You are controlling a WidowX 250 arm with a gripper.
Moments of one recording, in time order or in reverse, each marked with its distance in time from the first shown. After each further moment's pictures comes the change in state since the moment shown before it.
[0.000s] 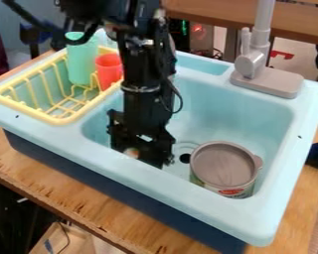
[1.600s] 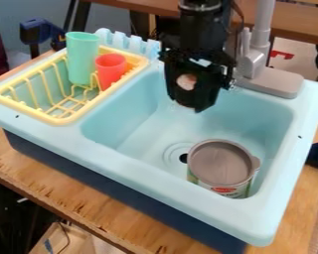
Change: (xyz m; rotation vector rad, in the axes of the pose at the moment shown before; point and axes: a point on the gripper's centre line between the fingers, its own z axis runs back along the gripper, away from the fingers) arm 0.060 -0.021 0.081 0.104 -0.169 -0.014
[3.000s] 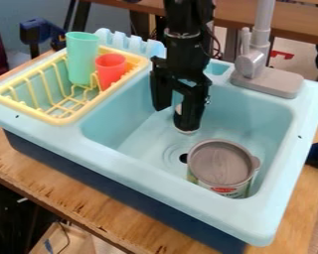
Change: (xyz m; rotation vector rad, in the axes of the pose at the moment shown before) arm 0.018 0.036 -0.044 -0.030 0.060 -0.070
